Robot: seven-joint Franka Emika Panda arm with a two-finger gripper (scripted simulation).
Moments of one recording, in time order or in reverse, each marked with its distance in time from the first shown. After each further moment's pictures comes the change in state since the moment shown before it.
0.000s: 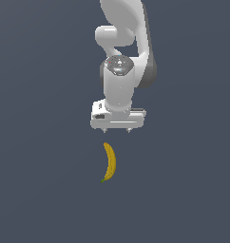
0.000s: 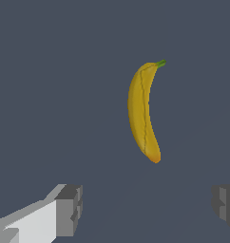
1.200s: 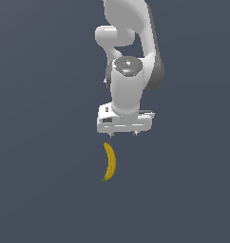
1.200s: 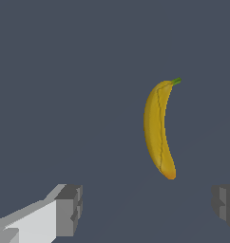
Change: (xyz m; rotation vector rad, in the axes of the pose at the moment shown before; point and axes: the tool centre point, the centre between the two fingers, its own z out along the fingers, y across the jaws) arm 0.023 -0.026 -0.004 0.022 0.038 -0.025
